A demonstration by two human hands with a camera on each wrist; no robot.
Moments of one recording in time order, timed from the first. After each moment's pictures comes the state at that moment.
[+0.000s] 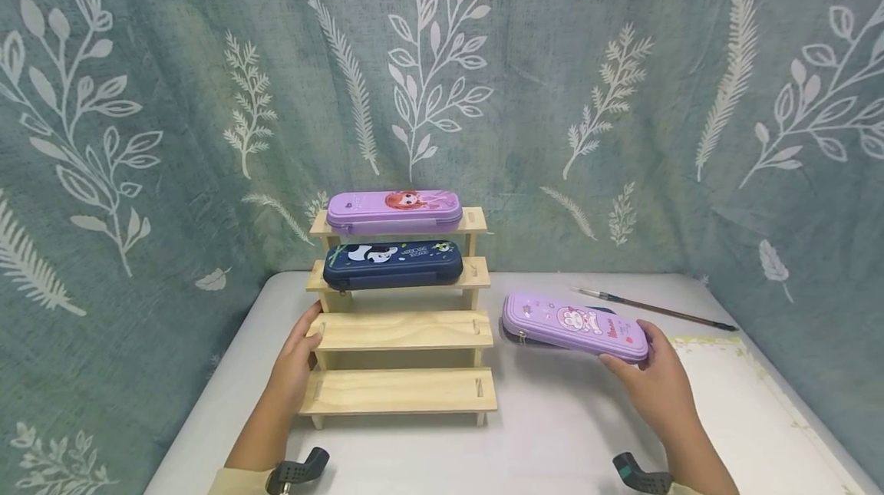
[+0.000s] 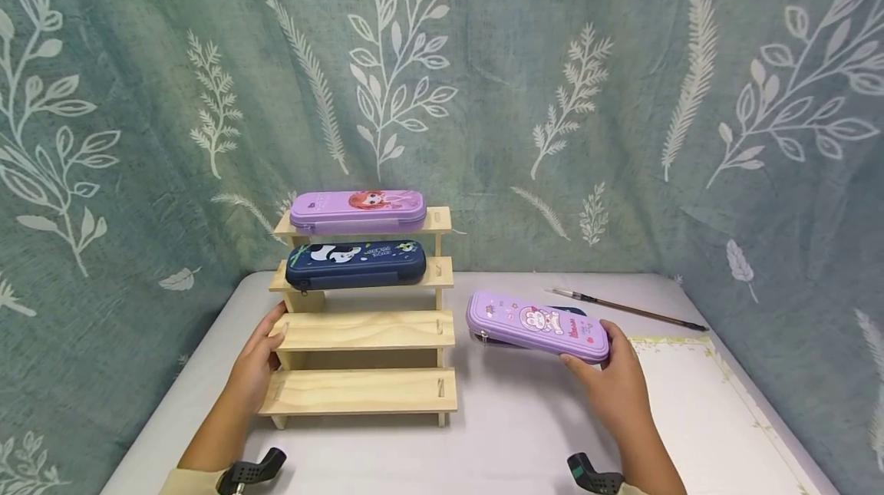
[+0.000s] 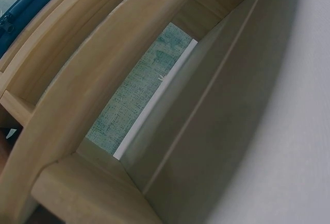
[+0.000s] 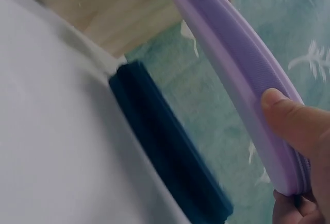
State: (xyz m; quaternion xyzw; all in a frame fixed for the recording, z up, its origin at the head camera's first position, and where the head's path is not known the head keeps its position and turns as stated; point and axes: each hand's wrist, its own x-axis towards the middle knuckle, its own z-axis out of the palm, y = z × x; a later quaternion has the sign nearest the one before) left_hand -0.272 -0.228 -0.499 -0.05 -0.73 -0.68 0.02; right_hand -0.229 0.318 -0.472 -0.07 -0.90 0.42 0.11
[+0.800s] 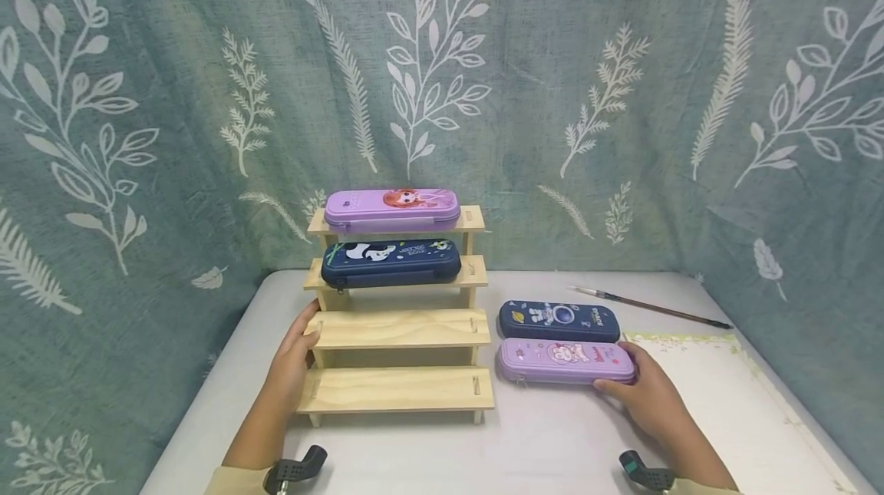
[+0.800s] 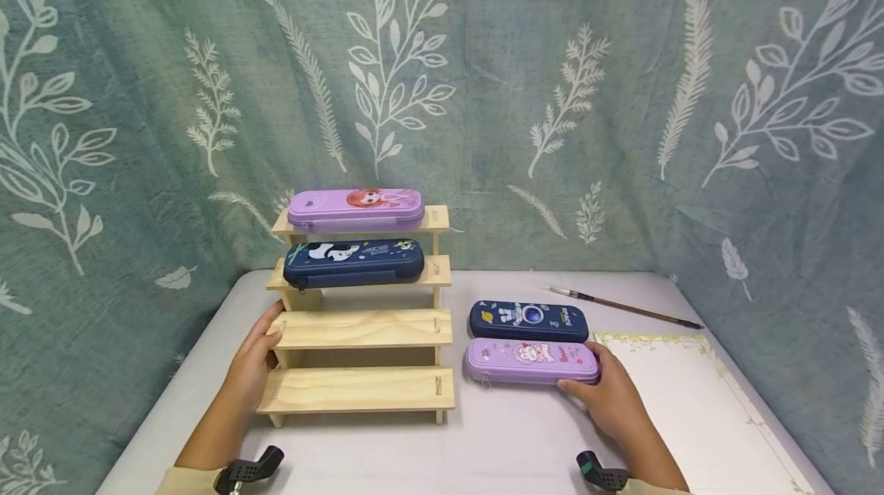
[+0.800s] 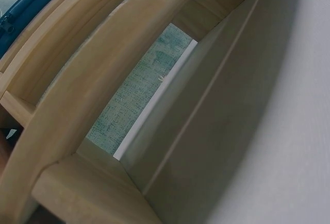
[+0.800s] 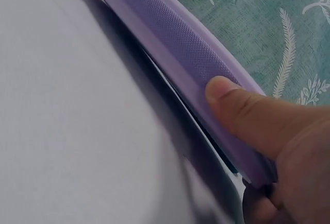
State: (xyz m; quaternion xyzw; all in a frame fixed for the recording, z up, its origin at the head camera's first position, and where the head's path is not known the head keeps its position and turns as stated) left_hand -0.272 -0.231 -0.502 -0.06 -0.72 -0.69 0.02; right_hand -0.242 0.348 -0.522 -0.05 -0.94 0.34 0.01
